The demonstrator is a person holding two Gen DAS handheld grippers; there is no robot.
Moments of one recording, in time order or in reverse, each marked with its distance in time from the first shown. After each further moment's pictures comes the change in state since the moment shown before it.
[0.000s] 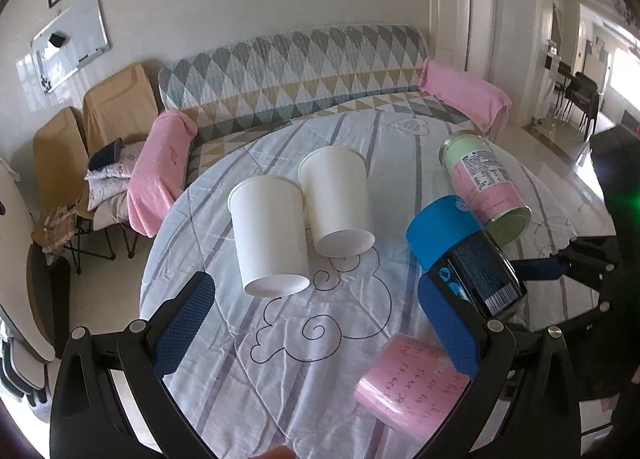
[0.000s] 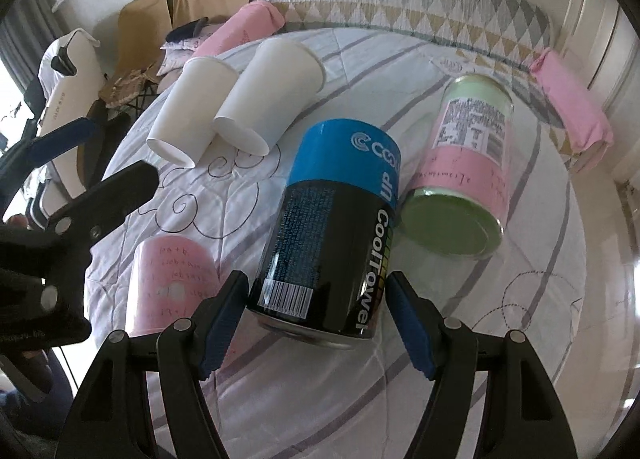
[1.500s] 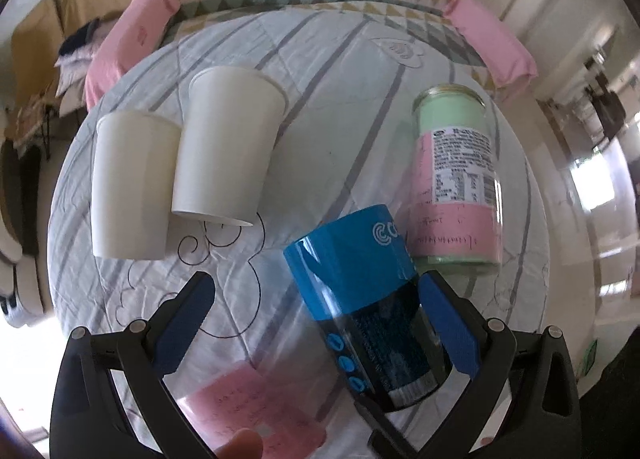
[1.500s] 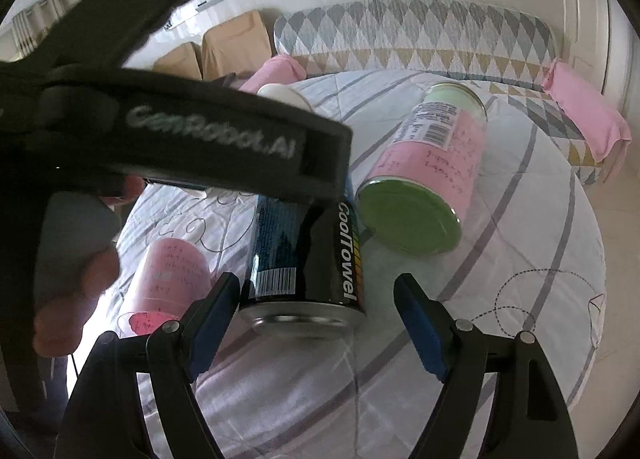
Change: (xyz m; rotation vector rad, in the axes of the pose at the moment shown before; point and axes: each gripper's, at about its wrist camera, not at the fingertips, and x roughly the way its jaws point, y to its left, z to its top) left arm 0.094 -0.063 0.049 -0.244 0.468 -0.077; right arm -0.007 -0.039 -0.030 0.022 -0.231 0.166
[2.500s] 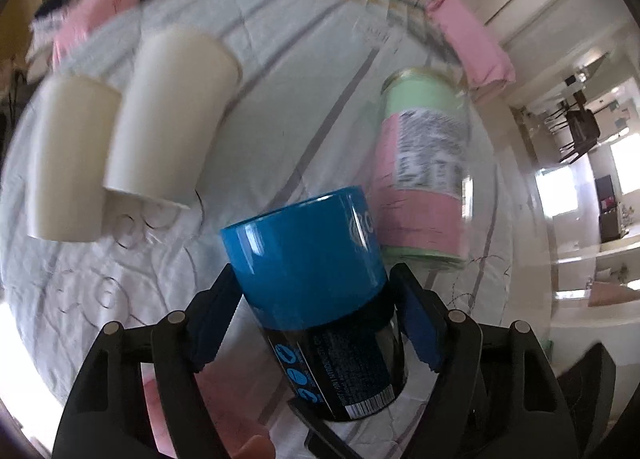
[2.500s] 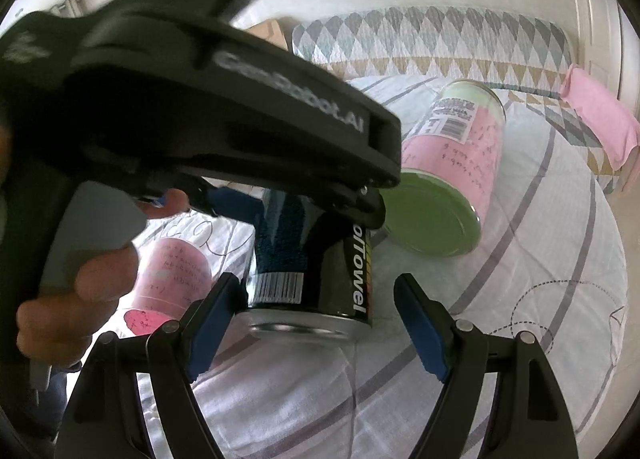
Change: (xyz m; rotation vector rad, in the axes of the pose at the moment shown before) left arm 0.001 -0.007 -0.008 -0.035 0.022 -0.171; right arm 0.007 -0.008 -0.008 -0.033 -0.040 0.068
